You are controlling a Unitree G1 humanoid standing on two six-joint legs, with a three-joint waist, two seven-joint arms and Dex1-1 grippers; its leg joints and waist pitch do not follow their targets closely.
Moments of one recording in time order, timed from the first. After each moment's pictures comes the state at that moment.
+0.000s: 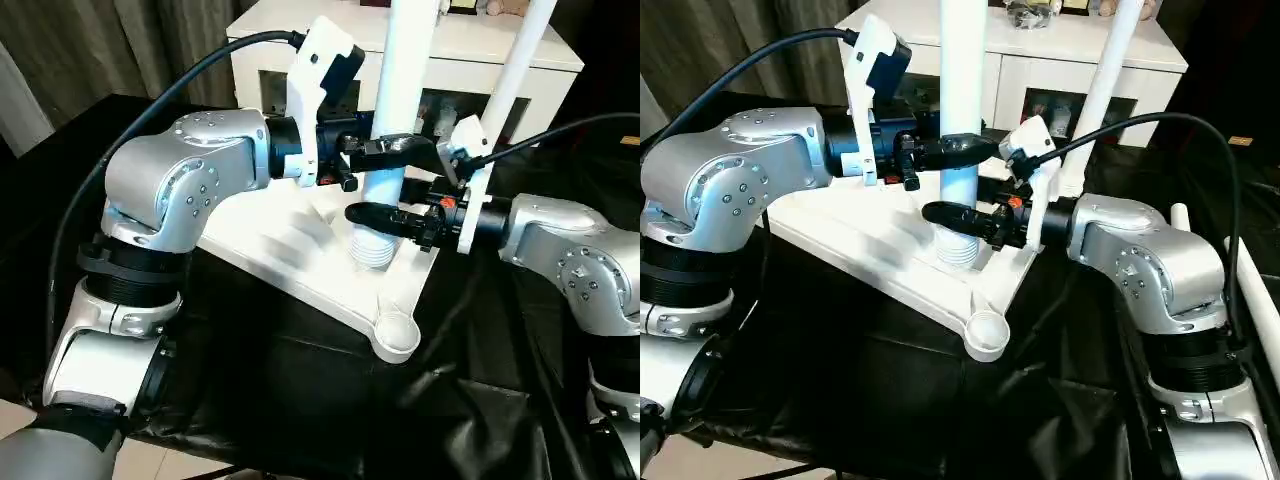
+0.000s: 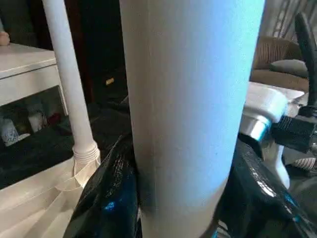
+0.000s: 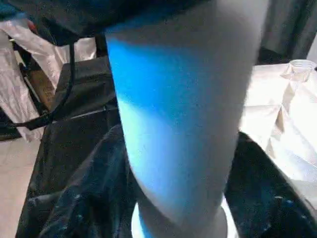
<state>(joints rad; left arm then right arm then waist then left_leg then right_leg) -0.98 0.32 -0.12 0.00 -0.56 0.89 -0.76 -0.62 -0.49 0.06 -0.13 0.59 0.84 0.79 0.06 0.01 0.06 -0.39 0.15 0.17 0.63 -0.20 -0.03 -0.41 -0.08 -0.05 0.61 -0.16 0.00</state>
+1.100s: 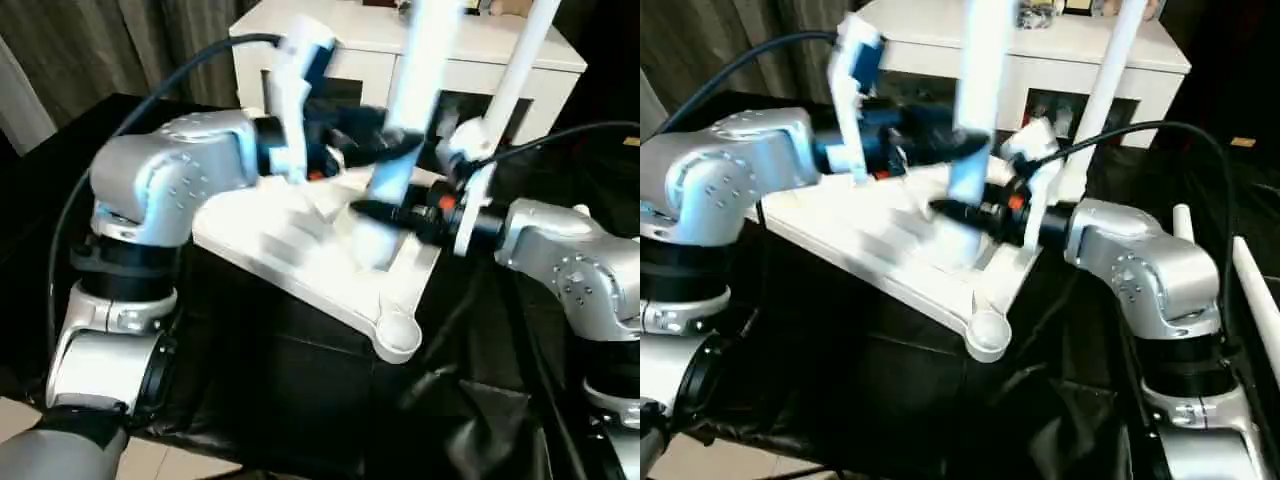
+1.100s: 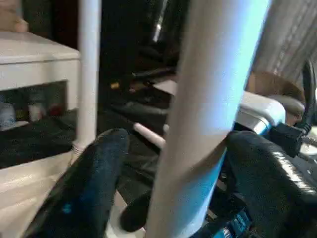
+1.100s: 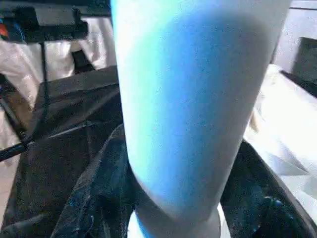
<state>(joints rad) -0.97 0.30 0.03 0.09 -0.63 0.92 -0.73 -0.58 -0.44 -0.02 -0.14 0.58 0.84 0.68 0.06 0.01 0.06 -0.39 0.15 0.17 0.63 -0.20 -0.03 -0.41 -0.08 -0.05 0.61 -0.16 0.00</state>
